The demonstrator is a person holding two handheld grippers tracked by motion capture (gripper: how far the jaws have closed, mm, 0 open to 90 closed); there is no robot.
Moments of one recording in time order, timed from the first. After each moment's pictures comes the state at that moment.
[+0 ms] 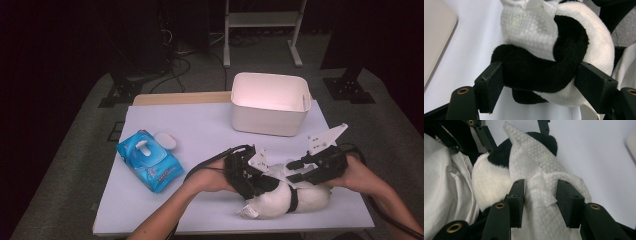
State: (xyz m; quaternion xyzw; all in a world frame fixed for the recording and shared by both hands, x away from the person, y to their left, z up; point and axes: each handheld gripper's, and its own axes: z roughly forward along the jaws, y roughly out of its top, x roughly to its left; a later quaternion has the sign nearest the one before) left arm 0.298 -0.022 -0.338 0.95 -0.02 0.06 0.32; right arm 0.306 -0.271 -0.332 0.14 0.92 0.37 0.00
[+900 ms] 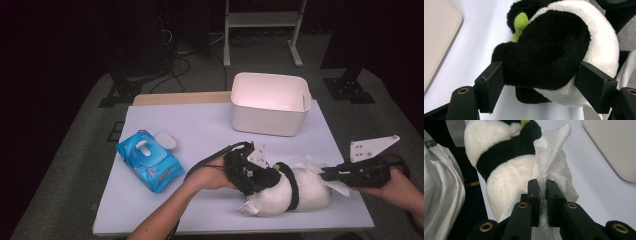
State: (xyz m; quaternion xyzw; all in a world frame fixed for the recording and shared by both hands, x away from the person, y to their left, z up) left arm 0.309 -0.022 -0.338 0.94 0.00 0.06 0.32; right arm 0.274 -0.352 -0.333 0.20 0.90 0.38 0.07
